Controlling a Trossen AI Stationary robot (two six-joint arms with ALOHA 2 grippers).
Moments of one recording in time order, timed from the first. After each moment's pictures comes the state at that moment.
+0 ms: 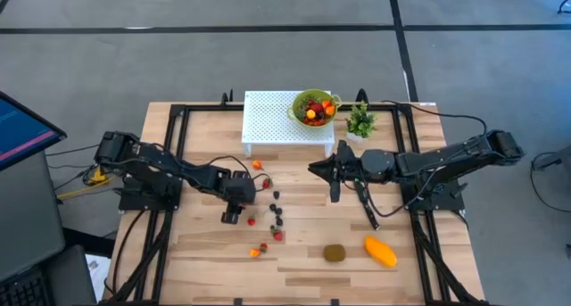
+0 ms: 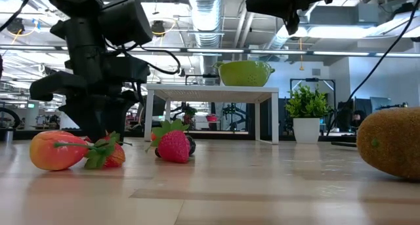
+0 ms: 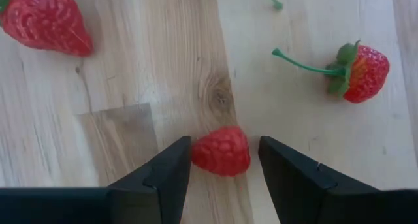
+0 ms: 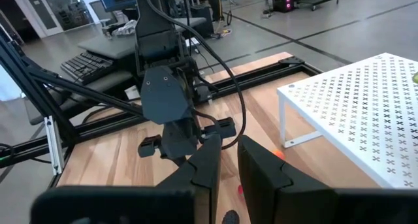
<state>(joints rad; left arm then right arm) -0.11 1.56 0.67 -0.33 -0.05 0.08 0.15 1.18 0.74 0.24 0.32 0.31</state>
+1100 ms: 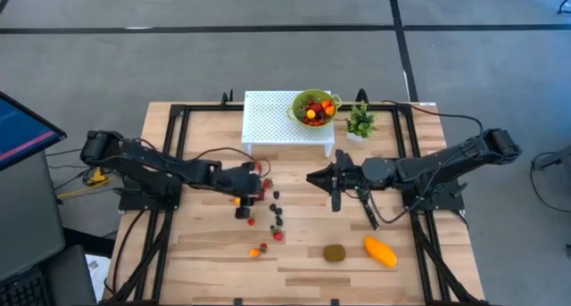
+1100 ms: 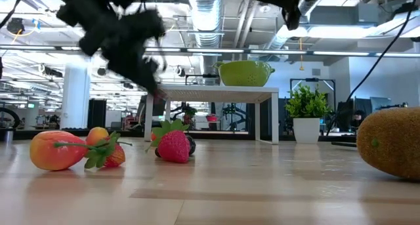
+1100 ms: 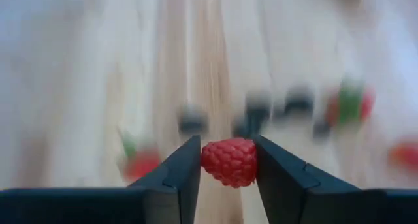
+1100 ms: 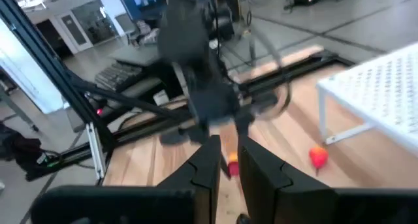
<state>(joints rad) -0.11 1.39 0.69 -0.07 -0.11 0.02 0.22 1.22 0.74 0.30 0.32 0.40</state>
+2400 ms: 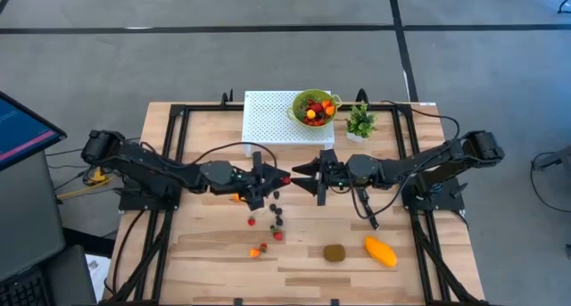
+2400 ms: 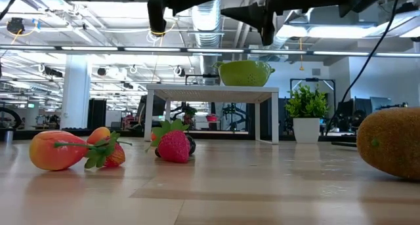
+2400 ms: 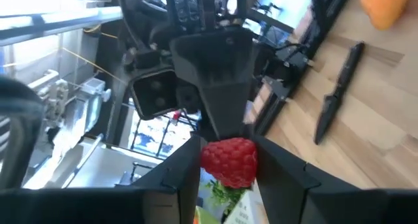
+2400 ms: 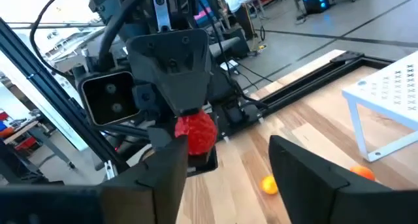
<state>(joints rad) -0.19 1.40 0.74 0.64 -0.33 1.20 0.13 1.42 0.74 0.63 0.21 0.51</state>
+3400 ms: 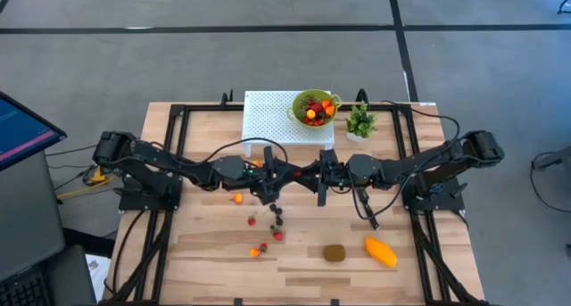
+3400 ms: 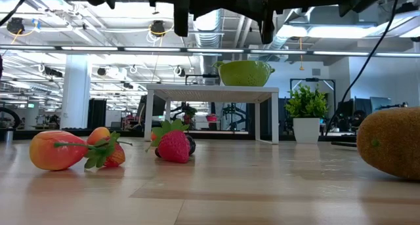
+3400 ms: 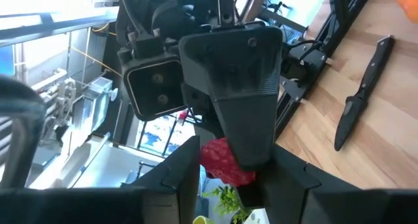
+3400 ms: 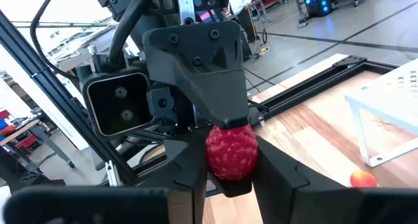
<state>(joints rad) -0.12 1.52 0.83 0.70 -0.28 1.20 0.14 1.42 0.74 0.65 0.21 0.49</state>
